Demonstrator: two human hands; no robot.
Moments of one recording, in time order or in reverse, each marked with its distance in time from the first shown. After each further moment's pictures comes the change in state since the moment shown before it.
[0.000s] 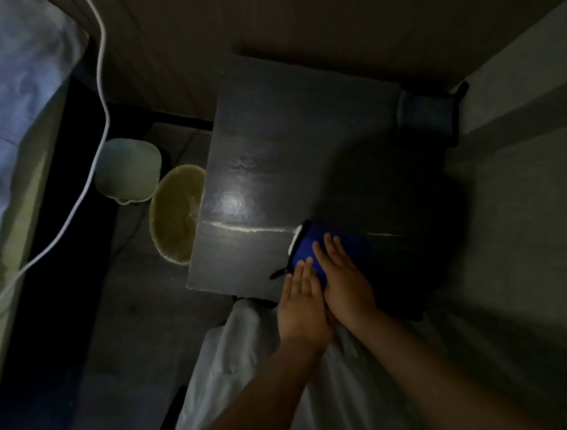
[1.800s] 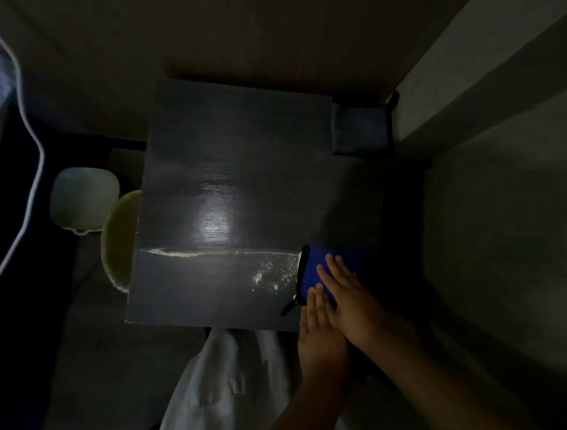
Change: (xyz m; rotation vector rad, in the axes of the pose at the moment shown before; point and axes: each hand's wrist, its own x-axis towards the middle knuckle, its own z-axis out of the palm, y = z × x) left_hand 0.024 0.111 0.055 -0.097 -0.020 0.009; right_hand -0.018 0.111 -0.006 0.001 0.023 0.001
